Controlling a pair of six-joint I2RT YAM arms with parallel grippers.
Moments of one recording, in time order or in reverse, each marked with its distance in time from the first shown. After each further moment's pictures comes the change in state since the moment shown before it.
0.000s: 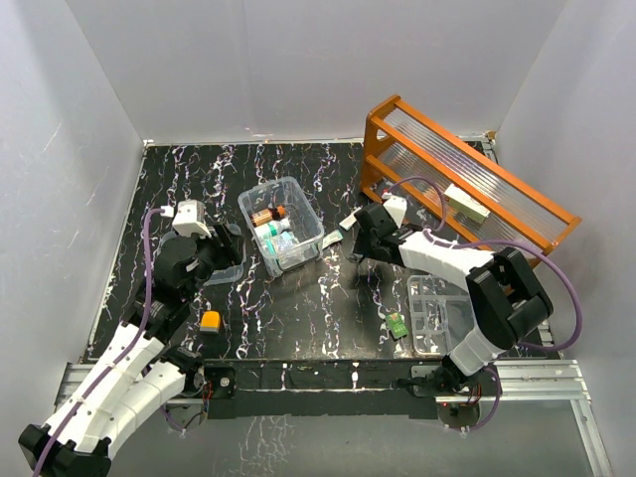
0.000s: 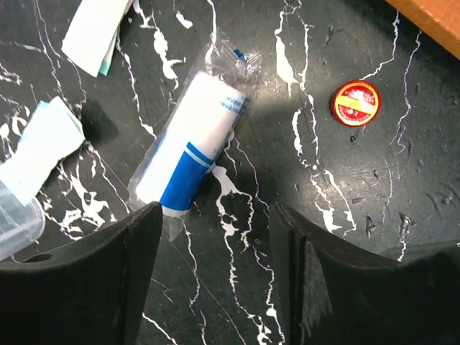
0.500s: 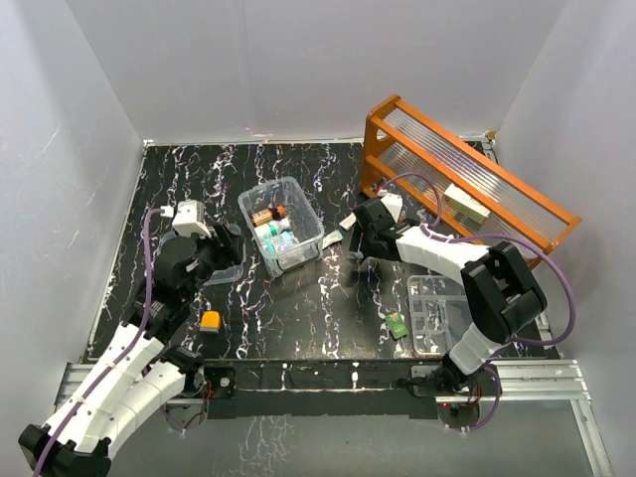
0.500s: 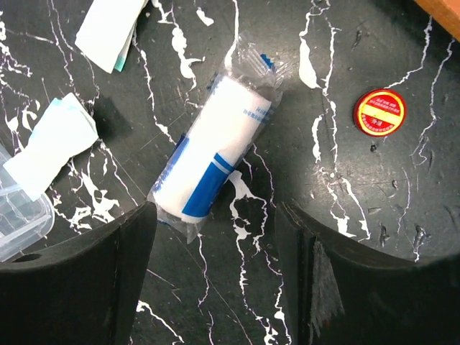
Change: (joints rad) left arm 0.000 -0.002 -0.001 0.000 -0.003 0.000; right arm -0.015 0.043 0.050 -0.030 -0.079 -0.055
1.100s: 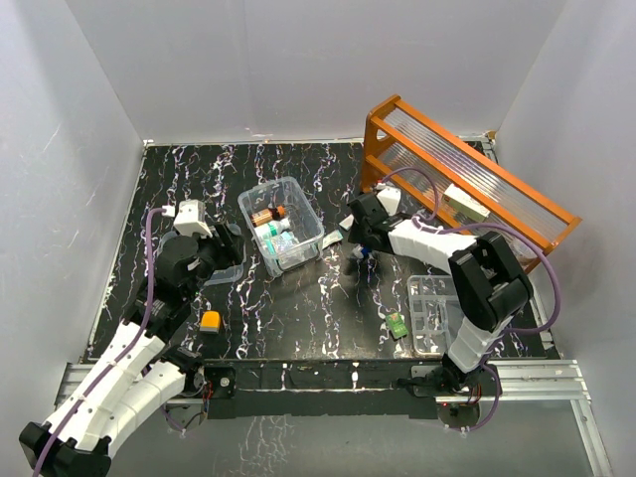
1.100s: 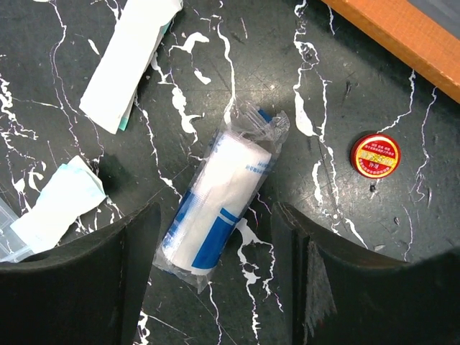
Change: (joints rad) left arm 0.000 0.010 0.000 0.000 -0.001 0.000; right arm -0.004 0.092 0.073 0.031 0.096 0.035
